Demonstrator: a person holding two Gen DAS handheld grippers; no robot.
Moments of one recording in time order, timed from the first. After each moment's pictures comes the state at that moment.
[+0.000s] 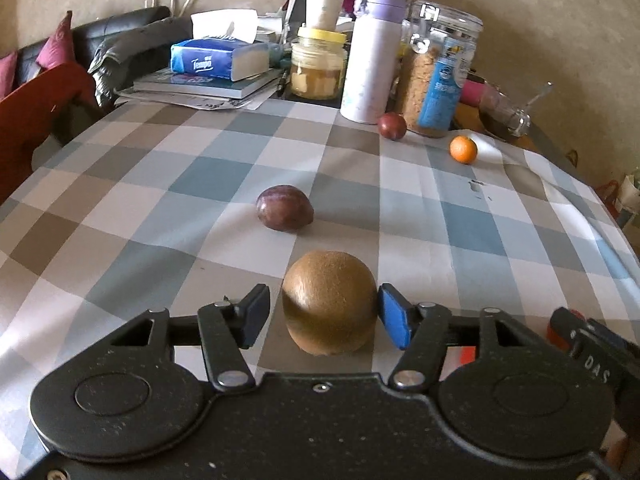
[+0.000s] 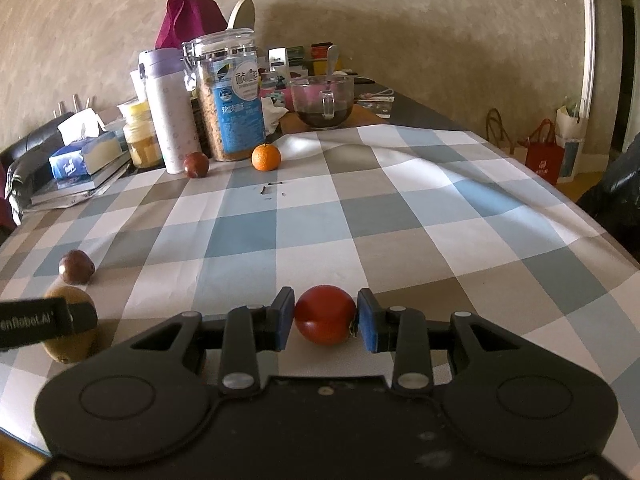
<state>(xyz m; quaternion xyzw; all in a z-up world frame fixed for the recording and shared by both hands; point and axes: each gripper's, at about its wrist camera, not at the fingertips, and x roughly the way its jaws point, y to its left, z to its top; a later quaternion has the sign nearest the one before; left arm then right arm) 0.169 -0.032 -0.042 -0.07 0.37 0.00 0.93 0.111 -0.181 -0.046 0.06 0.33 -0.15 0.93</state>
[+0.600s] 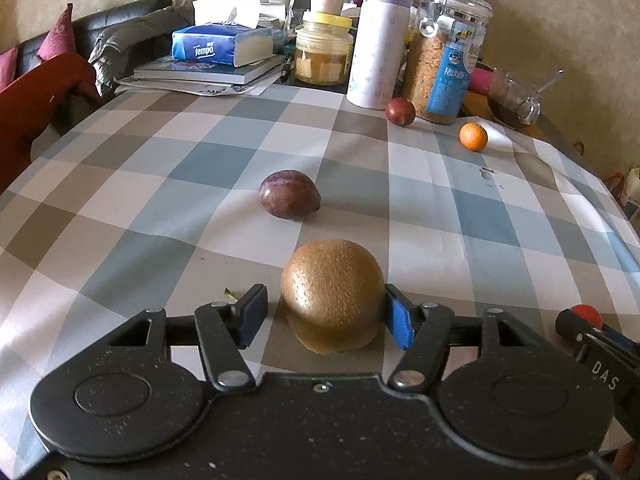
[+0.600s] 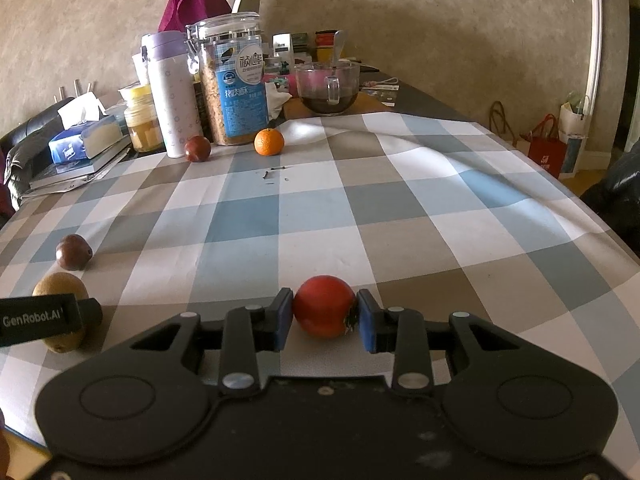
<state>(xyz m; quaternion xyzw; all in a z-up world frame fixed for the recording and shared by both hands) 0.176 -0.033 -0.050 -0.06 0.39 0.00 0.92 0.114 -0.178 -0.050 0.06 0.35 -0.15 0.92</state>
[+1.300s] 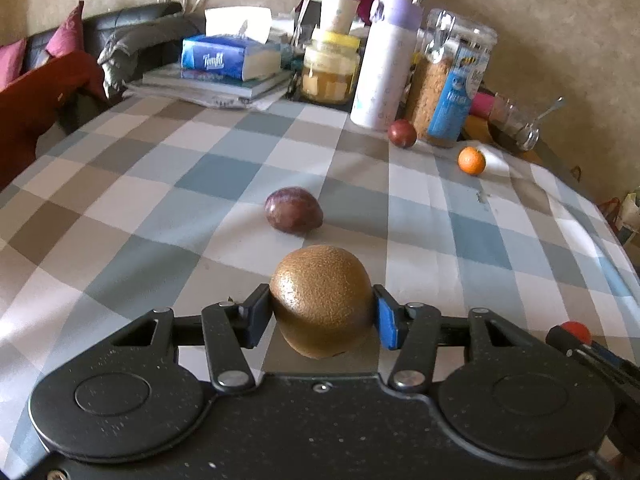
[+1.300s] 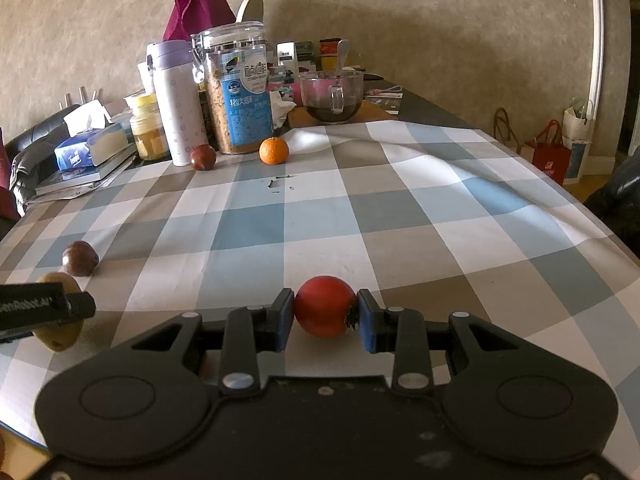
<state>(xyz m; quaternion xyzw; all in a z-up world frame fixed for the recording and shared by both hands) 0.168 -0.028 -0.041 -0.09 0.36 0.00 0.93 0.111 -0.177 -0.049 0.06 0.34 -0.14 0.93</state>
